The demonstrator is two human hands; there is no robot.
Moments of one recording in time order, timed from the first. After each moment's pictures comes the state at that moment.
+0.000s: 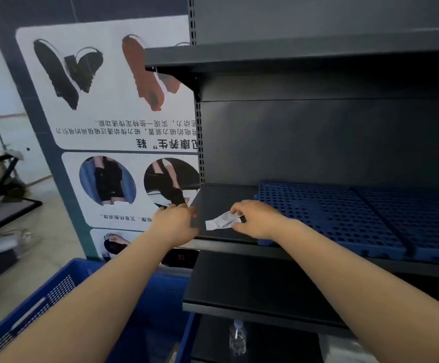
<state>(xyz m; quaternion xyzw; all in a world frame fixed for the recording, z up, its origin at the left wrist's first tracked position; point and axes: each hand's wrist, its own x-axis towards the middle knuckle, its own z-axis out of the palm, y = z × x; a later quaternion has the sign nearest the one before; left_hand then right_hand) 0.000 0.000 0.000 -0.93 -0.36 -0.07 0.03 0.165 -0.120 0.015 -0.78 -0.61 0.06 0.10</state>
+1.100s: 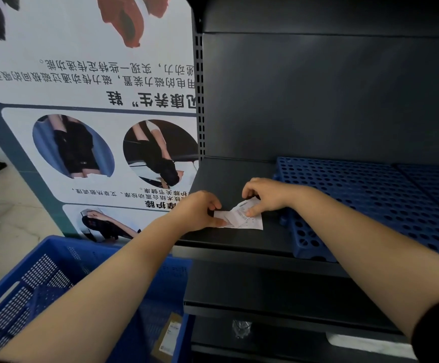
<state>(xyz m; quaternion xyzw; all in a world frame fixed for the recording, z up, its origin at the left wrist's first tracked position) 0.081 0.114 -0.053 -0.93 -0.27 -0.03 -0.23 0.261 0.021 -0.033 -0.77 -0.61 0.18 0.02</state>
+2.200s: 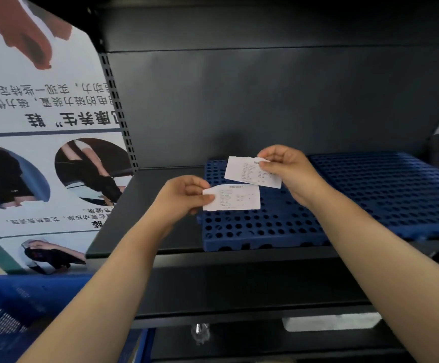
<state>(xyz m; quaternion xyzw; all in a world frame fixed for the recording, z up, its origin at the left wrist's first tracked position) 0.151 0.011 -0.013 -0.75 -0.21 -0.20 -0.59 0.320 -0.144 0.012 -0.67 -0.37 0.17 0.62</state>
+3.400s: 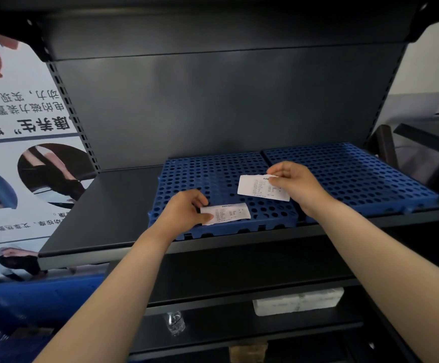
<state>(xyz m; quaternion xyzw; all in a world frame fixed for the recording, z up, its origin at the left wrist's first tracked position) 0.215 -0.090 -0.037 -0.91 -0.21 -0.12 -0.34 0.372 -0.277 -0.004 -0.76 -0.29 0.14 0.57</state>
